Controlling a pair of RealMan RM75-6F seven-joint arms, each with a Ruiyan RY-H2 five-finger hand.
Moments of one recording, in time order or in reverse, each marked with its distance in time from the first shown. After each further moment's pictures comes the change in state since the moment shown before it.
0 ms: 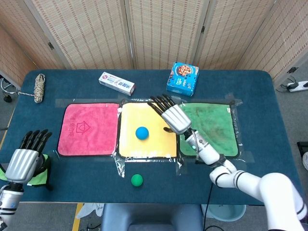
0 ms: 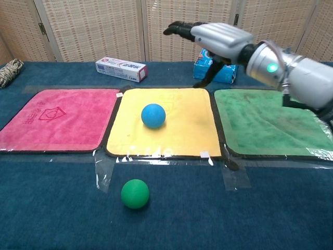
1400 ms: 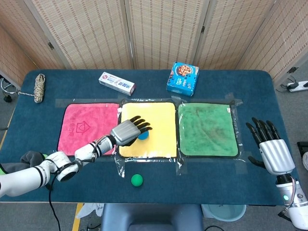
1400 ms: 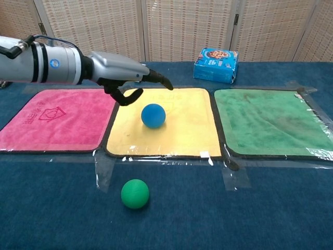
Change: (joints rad) left arm -0.849 -0.304 -0.089 0.300 -0.019 -0.861 -0.165; right arm -0.651 0.586 -0.154 -0.608 -0.005 0.380 -0.150
